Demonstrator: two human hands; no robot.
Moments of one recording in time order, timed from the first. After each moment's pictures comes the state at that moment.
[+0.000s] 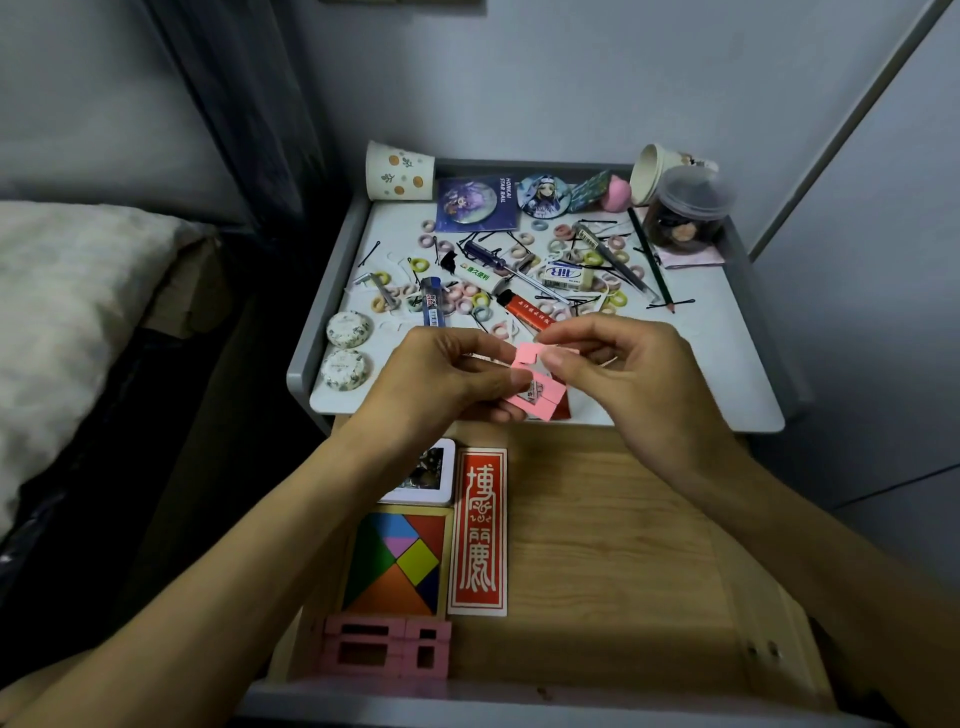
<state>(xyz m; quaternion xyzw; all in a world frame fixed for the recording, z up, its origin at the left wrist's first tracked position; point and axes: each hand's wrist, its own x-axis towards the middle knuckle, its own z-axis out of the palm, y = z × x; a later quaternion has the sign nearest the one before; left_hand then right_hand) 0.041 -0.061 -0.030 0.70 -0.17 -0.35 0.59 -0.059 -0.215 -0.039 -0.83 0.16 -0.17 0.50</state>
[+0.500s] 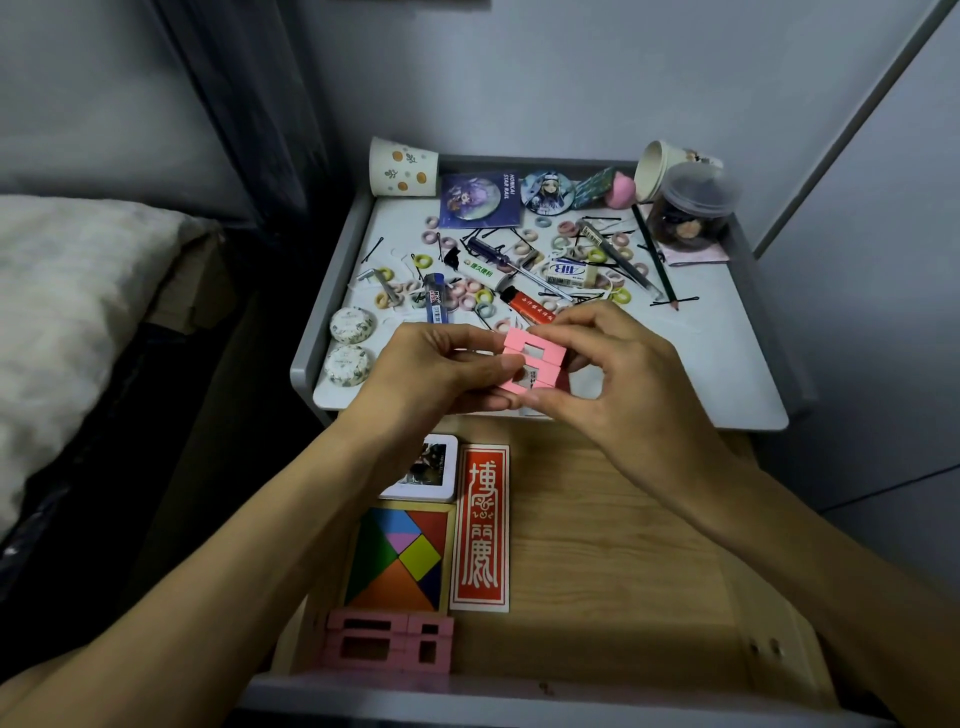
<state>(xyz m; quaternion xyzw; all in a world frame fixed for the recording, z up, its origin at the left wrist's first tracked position) 0.041 -0.058 -0.028 0.67 -0.12 -0.36 0.64 -0.058 -0.207 -0.045 -0.93 0.07 -0.20 0.31</state>
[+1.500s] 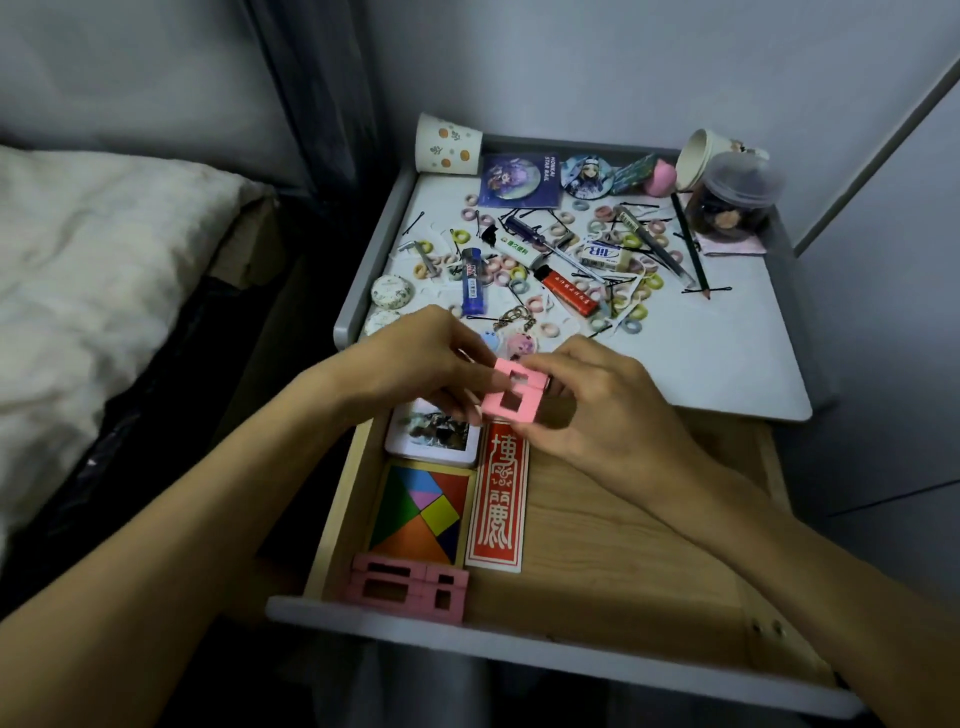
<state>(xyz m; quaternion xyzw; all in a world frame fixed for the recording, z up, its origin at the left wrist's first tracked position) 0.064 -0.027 -0.029 0.79 -0.22 -0.40 0.39 -0.065 -0.183 -0.068 -0.96 0.00 -0.13 0.25</state>
